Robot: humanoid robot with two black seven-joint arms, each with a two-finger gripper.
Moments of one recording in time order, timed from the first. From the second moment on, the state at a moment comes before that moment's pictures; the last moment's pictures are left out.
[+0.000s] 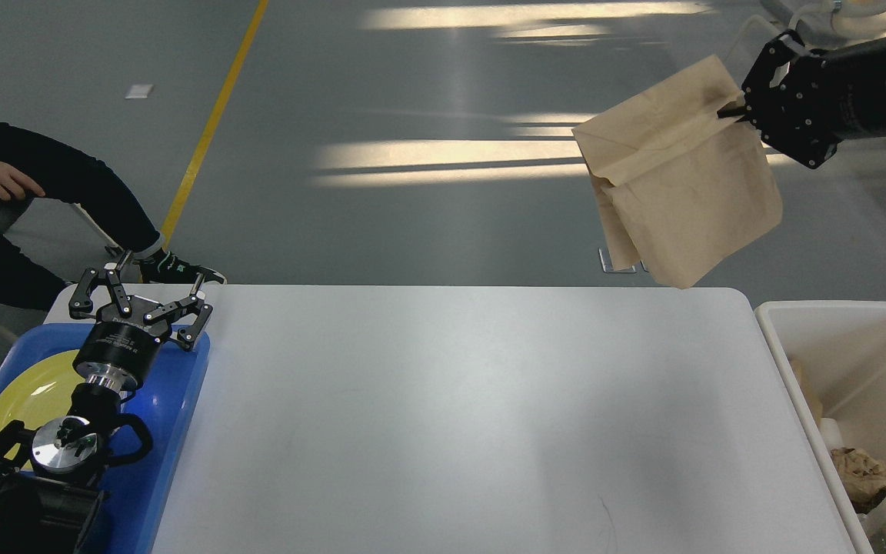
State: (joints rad) left arm -0.44 0.23 -1.29 -0.53 -0.19 -0.65 0.03; right arm 2.17 -0.69 -1.13 1.21 0.49 0.41 -0.11
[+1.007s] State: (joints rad) left arm -0.44 0.23 -1.29 -0.53 -0.19 -0.65 0.03; right arm 1.24 -0.91 -1.02 0.67 0.46 0.26 -0.10
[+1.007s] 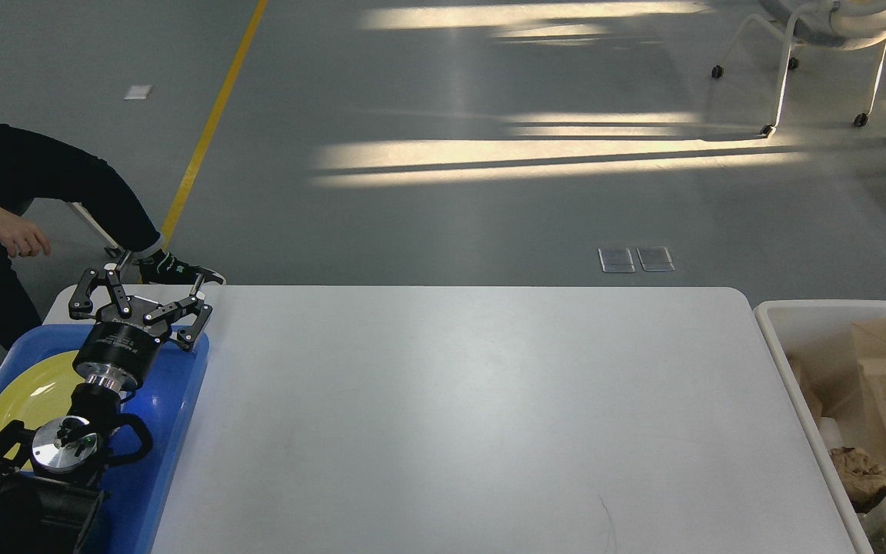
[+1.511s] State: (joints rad) left arm -0.44 0.23 -1.29 -0.53 -0.19 -0.65 0.03; right arm 1.14 -0.80 -0.73 0.52 0.46 0.21 -0.11
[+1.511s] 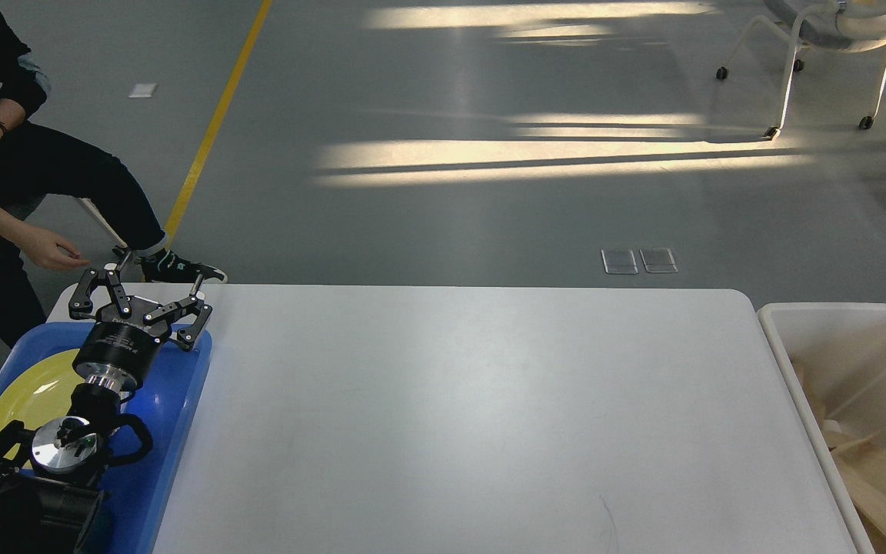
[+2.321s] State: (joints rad) left arm -0.44 0.23 -1.29 -0.53 -0.19 -0.65 0.03; right arm 1.04 -0.48 0.45 0.52 0.45 0.23 0.03
